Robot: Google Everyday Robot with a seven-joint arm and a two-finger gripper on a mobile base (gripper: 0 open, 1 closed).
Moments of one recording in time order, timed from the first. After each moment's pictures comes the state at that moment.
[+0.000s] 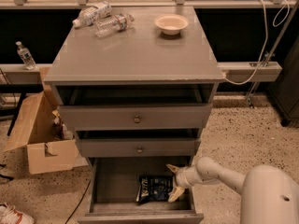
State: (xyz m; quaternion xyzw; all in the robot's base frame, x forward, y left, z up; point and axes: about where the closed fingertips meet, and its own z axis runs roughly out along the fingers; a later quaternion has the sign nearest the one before) arm 0.569 -0.104 0.215 -0.67 0.65 0.19 0.31
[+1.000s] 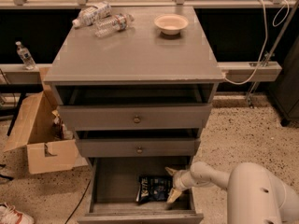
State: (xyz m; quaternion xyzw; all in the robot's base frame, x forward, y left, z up) arm 0.577 -0.099 0.162 -0.68 0.66 0.16 0.28
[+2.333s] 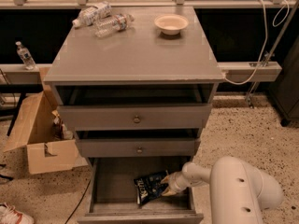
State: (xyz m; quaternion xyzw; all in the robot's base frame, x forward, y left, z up) arm 0.574 -0.084 0.125 -0.70 0.65 0.15 0.24
